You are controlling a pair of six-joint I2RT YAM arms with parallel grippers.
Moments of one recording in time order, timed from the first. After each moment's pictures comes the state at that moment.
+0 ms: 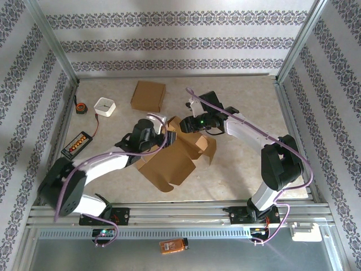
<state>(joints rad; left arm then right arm) -0.58 1.35 0.71 0.19 0.07 -0.24 0.49 1.68 1.25 -0.48 -0.46 0.21</state>
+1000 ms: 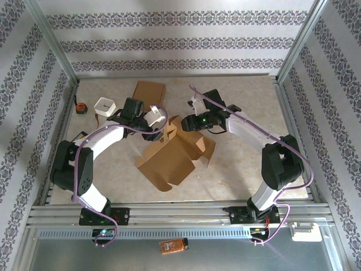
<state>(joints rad) -0.30 1.63 1.07 -0.35 0.46 0.55 0.47 1.68 1.27 -0.52 -0.51 0.23</state>
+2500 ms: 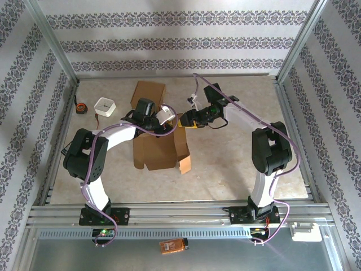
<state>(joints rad) -0.38 1.79 1.09 -0.05 0.48 0.47 0.37 1.88 1.44 -0.65 -0.91 0.19</state>
